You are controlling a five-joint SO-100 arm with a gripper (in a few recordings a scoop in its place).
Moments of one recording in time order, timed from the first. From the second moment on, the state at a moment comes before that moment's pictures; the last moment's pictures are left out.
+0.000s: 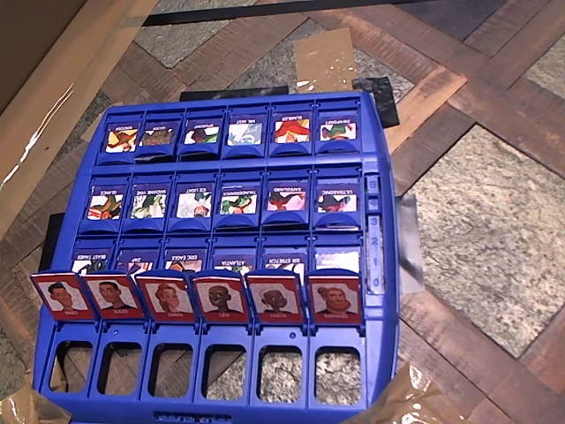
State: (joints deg) arm -2.1 189.4 165.8 -87.1 174.7
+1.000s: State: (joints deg) arm -1.9 189.4 134.4 7.9 170.4
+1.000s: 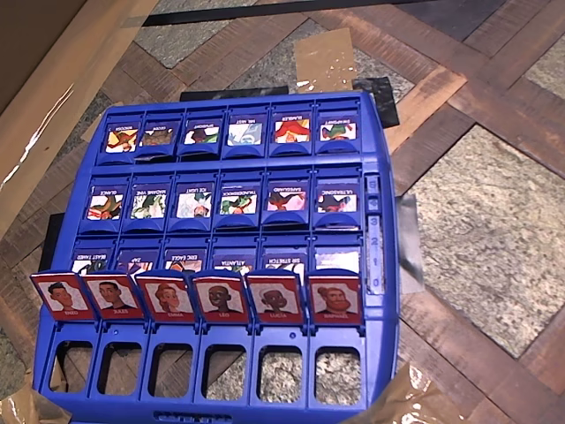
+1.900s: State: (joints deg) arm -13.4 160.9 120.2 53.0 106.2
